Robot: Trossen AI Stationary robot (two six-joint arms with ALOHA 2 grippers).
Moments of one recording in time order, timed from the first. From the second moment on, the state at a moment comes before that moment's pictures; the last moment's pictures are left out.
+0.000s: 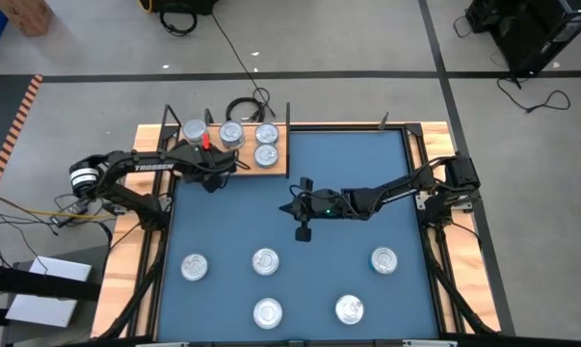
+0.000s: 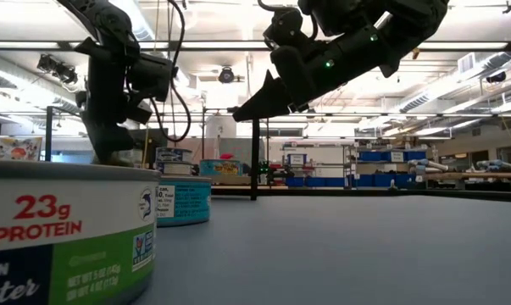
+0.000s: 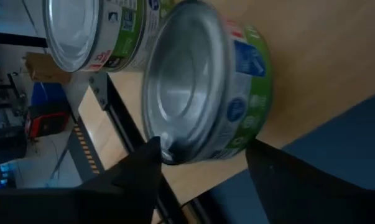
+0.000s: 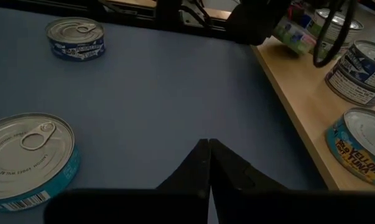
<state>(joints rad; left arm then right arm) 0.43 1.37 0.81 -1.04 -0.69 -0.39 0.06 1.77 0.92 0.40 0.21 -0.08</state>
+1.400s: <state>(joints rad) 0.52 1.36 0.89 -0.99 -0.56 -0.26 0.06 1.77 0.92 0.38 0.21 -0.10</state>
